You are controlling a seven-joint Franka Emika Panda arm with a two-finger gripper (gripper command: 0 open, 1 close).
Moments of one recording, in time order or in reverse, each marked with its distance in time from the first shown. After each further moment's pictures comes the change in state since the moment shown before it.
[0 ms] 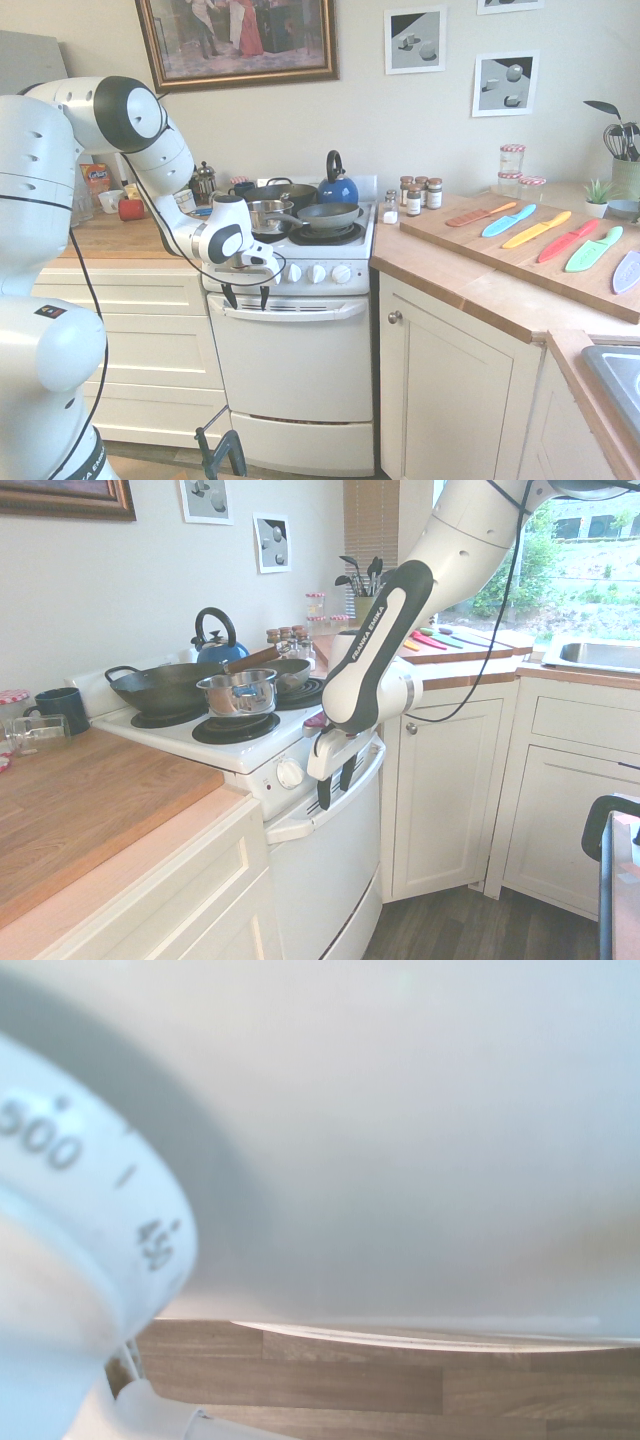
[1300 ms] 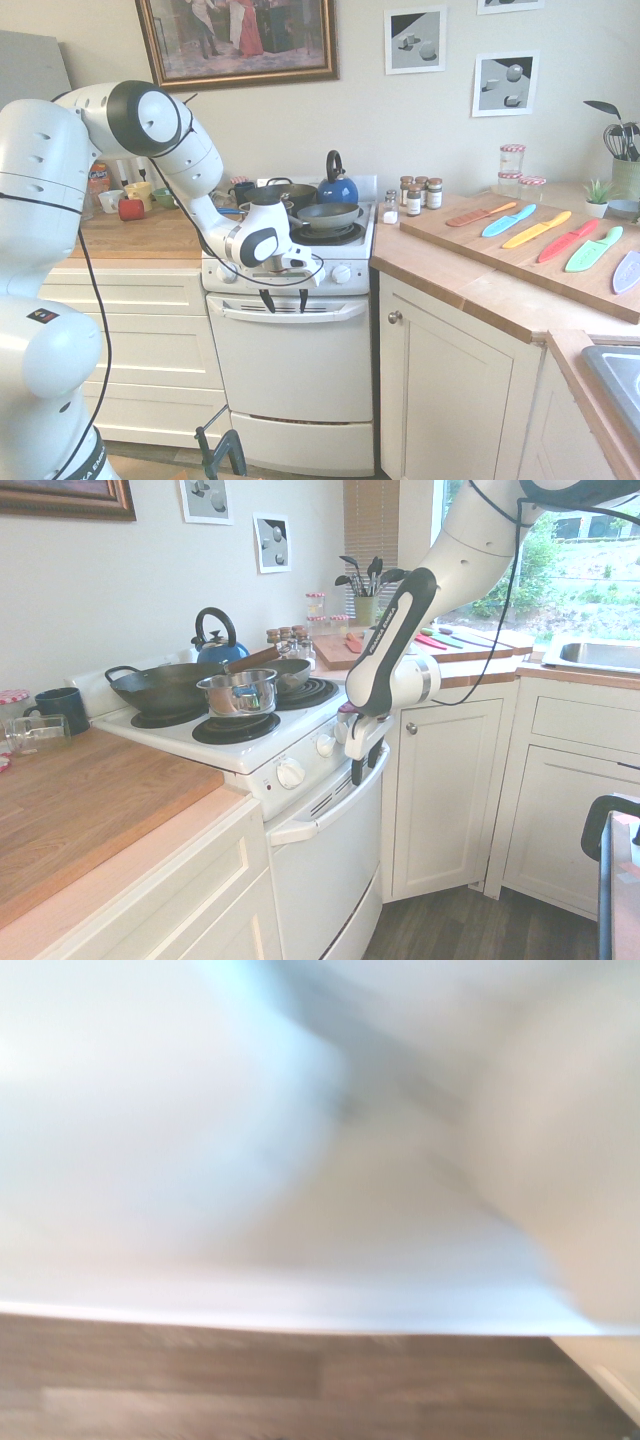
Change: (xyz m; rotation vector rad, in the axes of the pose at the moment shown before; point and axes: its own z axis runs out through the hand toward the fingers) arm 0.074 0.104 0.001 -0.071 0.037 -0.018
